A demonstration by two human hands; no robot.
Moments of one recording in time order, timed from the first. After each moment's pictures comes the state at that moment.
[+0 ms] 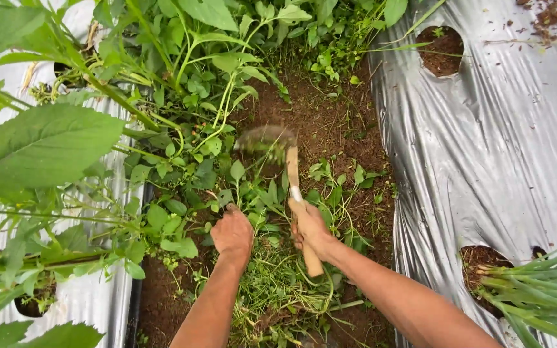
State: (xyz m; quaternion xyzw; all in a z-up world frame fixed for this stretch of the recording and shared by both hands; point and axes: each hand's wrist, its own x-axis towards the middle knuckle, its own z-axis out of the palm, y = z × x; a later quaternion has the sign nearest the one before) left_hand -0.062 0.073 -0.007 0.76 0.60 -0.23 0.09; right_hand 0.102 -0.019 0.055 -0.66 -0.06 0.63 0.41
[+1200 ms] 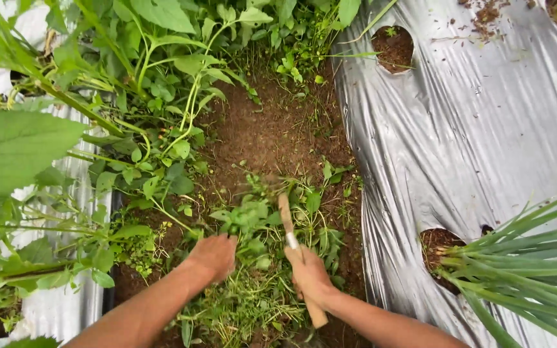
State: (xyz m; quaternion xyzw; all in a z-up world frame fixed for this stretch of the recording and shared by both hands) left_hand -0.068 0.056 0.065 0.82 0.29 -0.45 0.21; right_hand 0.090 -0.114 0.067 -0.74 -0.08 0.61 0.27
